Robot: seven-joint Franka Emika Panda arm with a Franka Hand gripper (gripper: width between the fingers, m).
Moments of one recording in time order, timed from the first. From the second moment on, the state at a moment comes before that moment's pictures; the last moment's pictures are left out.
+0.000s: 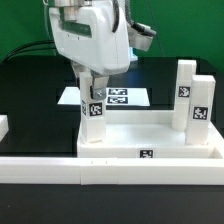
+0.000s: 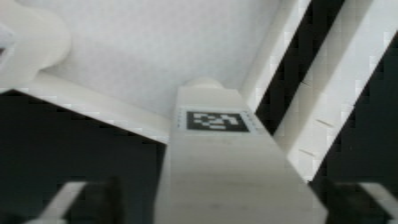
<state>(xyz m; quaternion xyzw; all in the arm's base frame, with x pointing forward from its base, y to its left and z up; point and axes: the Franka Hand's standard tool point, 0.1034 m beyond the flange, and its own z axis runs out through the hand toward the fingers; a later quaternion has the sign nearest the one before) 0.605 -0.054 0.105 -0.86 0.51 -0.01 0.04</state>
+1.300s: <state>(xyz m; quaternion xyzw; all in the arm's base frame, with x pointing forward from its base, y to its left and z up) 0.607 -0.042 0.110 -1.00 -0.02 -0.03 0.00</state>
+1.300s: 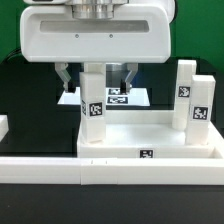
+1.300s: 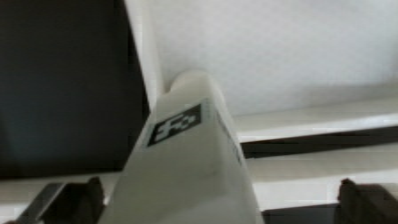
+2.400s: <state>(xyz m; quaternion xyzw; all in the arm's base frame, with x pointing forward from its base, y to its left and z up) 0.606 -0.047 0.109 -1.00 -0.02 -0.03 0.00</state>
